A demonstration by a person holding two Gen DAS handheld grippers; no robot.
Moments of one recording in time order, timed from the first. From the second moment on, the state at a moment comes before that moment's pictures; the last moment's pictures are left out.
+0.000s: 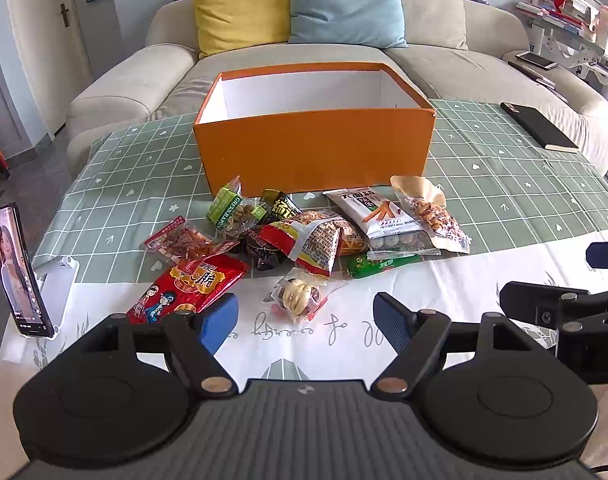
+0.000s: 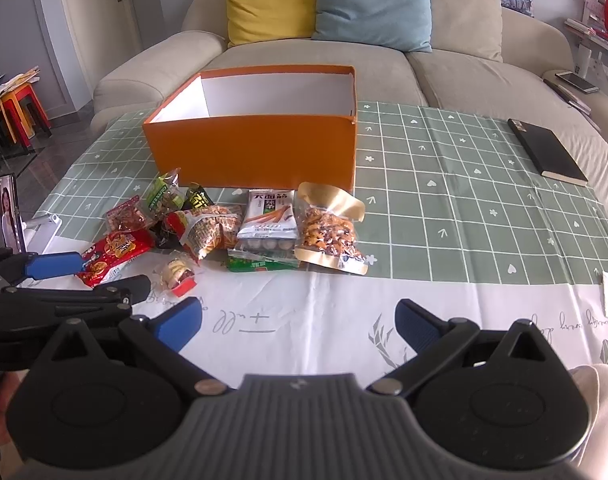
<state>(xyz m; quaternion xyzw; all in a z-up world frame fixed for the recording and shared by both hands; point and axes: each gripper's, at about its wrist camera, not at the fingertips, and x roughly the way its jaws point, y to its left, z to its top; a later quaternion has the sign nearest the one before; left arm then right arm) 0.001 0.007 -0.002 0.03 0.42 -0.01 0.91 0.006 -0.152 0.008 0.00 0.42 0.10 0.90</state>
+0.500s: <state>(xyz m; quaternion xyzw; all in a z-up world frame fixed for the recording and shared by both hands) 0.001 0.006 -0.002 0.03 0.42 -0.01 0.91 0.008 -0.154 0.005 0.01 0.43 0.10 0.90</state>
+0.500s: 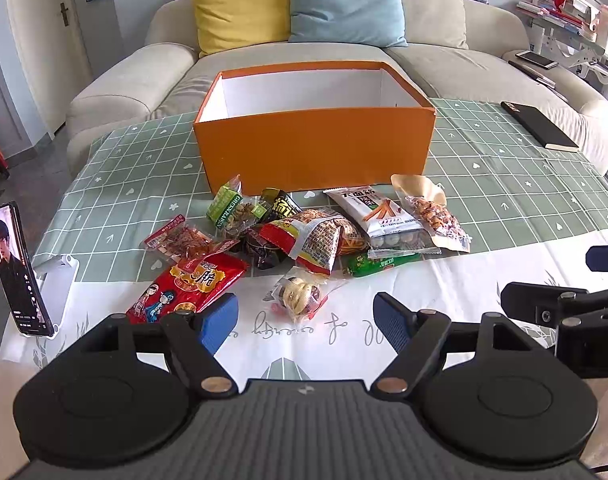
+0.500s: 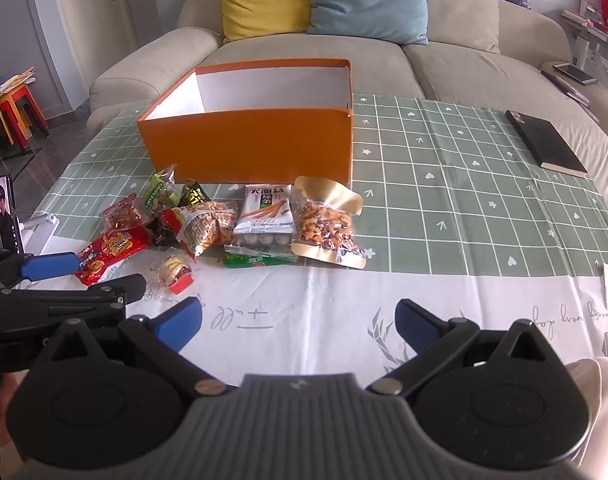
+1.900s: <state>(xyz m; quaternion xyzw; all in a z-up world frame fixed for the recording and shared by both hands) 0.000 0.006 -0.007 0.03 0.42 -0.01 0.91 0.013 -0.157 -0.002 0.02 0.45 0.09 0.89</state>
